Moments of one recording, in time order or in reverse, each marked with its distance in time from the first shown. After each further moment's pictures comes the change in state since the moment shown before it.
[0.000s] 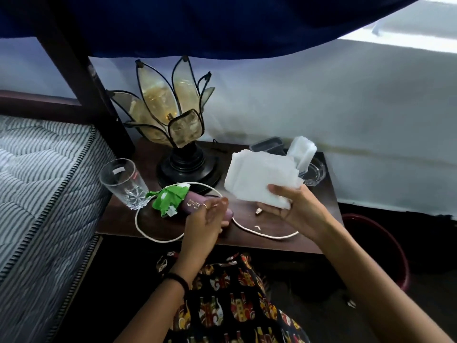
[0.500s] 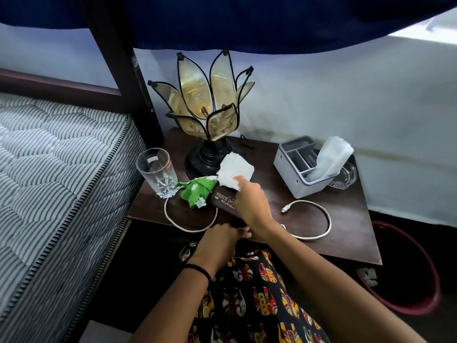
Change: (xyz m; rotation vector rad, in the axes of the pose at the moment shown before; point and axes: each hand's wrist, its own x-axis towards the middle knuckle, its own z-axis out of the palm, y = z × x) left_hand 0.005 -0.054 -0.027 1.254 -0.397 0.356; right_hand 0.070 0.098 0.088 -1.453 0.225 -0.273
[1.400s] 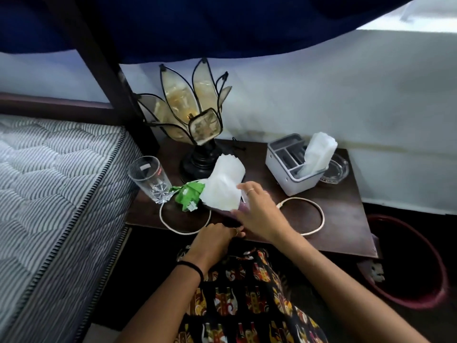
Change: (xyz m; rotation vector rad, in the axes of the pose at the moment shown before) left_hand 0.005 0.003 -0.008 0.074 -0.080 -0.020; right_hand -0.033 0.027 -0.043 0.050 -0.109 -0.146
